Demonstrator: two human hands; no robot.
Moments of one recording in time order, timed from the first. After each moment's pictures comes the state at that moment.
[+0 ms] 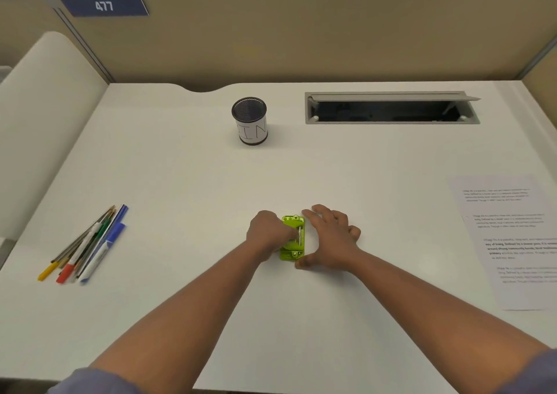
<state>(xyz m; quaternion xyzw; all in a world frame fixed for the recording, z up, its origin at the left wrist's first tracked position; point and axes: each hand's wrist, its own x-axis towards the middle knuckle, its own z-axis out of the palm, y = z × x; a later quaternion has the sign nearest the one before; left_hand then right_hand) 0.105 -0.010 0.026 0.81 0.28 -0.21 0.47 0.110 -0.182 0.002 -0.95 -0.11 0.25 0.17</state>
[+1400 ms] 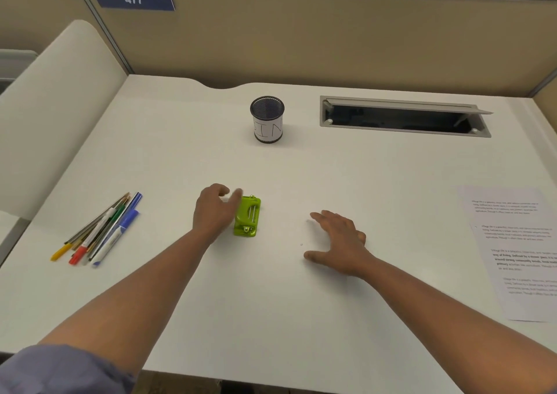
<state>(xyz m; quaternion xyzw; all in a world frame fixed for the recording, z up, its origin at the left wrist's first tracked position) 0.100 0.123 0.014 0.87 0.28 0.01 0.41 0.096 -0.182 0.008 -0.94 -0.14 0.24 0.21</state>
